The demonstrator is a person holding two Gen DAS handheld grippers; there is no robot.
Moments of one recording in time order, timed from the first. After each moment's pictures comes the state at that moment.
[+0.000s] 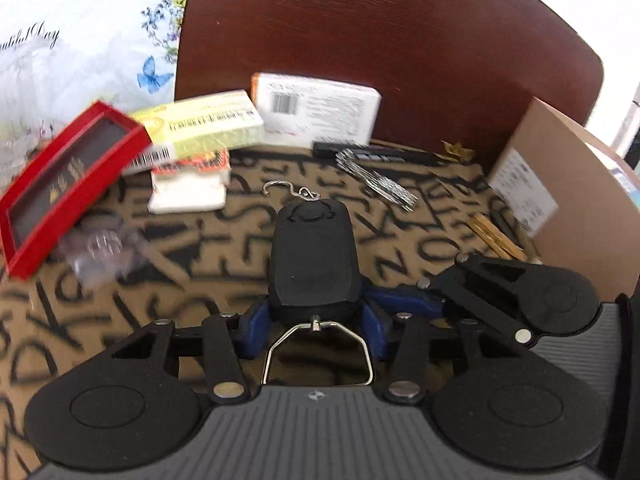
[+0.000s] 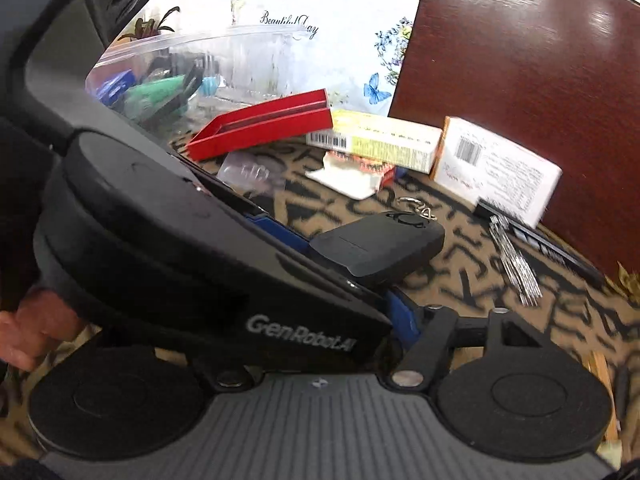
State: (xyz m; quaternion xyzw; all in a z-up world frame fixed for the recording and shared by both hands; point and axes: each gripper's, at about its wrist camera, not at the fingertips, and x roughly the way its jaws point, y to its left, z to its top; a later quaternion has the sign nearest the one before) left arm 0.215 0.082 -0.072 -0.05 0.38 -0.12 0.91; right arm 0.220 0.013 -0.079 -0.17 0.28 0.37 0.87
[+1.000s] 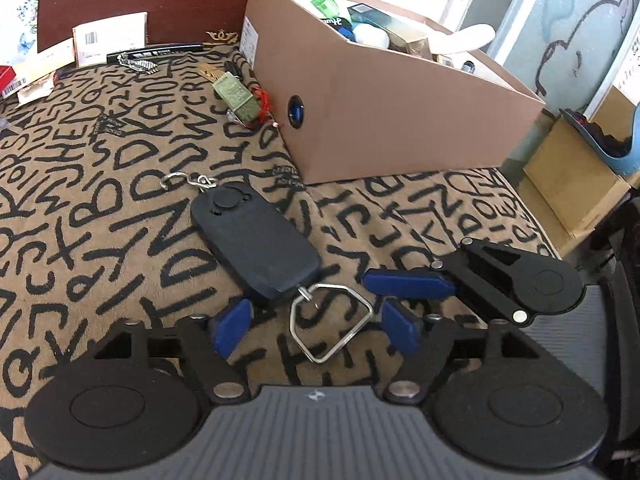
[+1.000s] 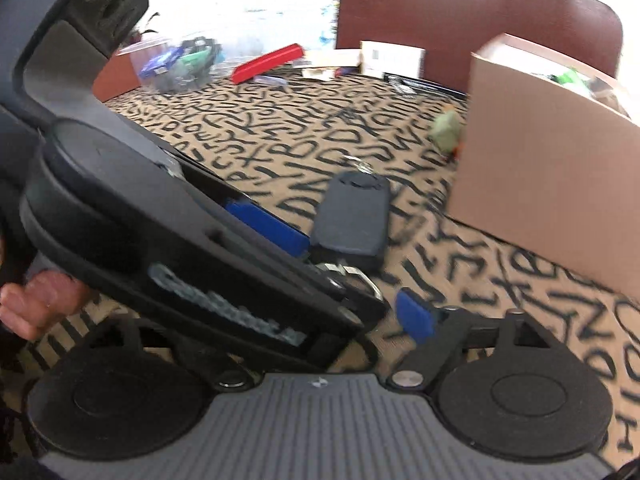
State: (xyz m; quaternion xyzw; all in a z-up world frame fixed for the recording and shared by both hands) left arm 0.021 -0.066 -0.073 -0.02 0.43 -0.24 0.87; right arm 0.008 -0.165 -0.075 -0.10 0.34 0.30 0.89
